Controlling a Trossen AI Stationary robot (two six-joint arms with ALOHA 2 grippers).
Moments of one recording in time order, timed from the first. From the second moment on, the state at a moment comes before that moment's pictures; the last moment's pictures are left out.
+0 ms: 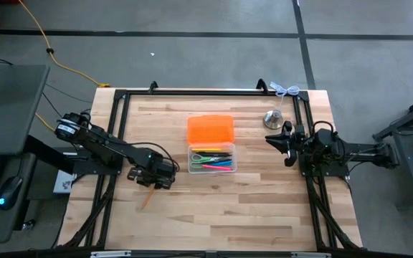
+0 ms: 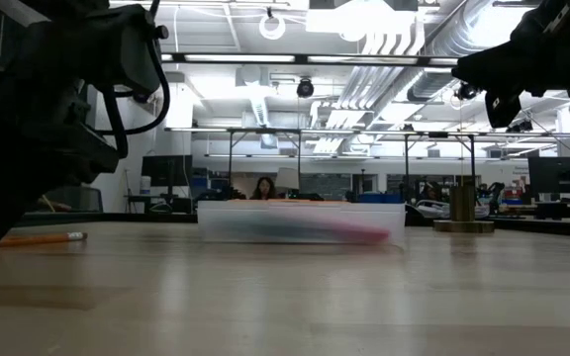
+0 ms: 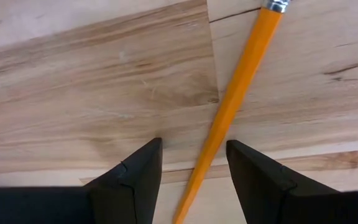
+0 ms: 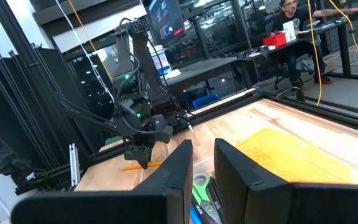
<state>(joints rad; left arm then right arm) -0.28 1.57 0.73 -0.73 0.27 -1.61 -0.08 0.12 0.07 0.14 0.06 0.36</state>
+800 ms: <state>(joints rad) -0.28 1.58 0.76 -0.72 0.19 -1.63 -0.08 0.12 0.07 0.15 0.05 0.37</state>
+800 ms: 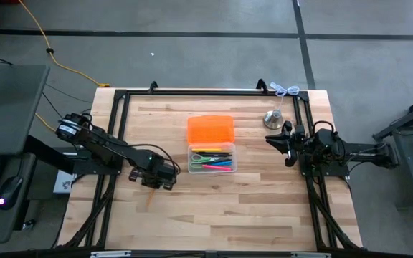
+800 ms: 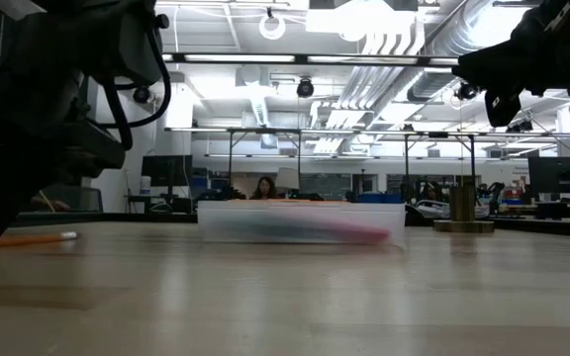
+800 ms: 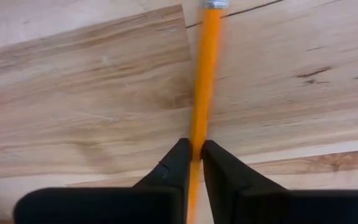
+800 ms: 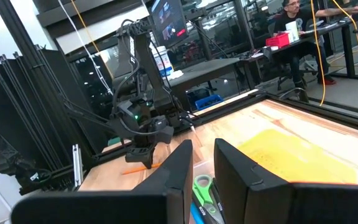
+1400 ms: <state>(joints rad) -0.27 1.58 0.90 -0.81 0.09 -1.60 -0.08 0.12 0.07 0.15 0.04 0.37</state>
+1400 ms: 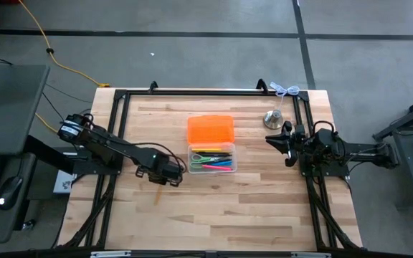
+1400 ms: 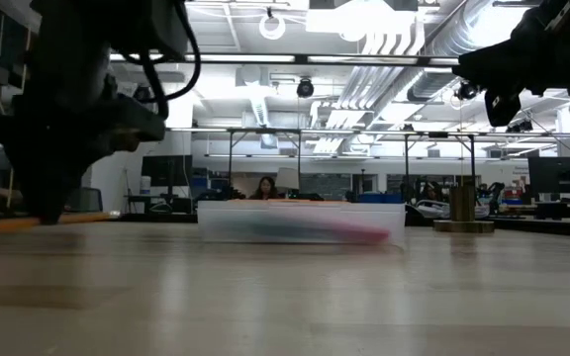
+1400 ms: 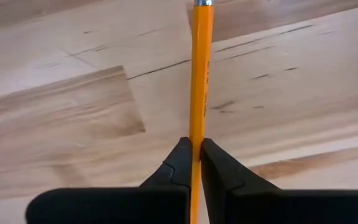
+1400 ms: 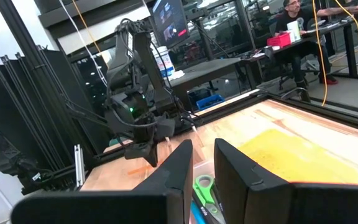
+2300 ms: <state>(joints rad) -0.17 1.58 1.54 -1.21 -0.10 -1.36 -0.08 0.12 0.07 0.15 0.04 0.38</state>
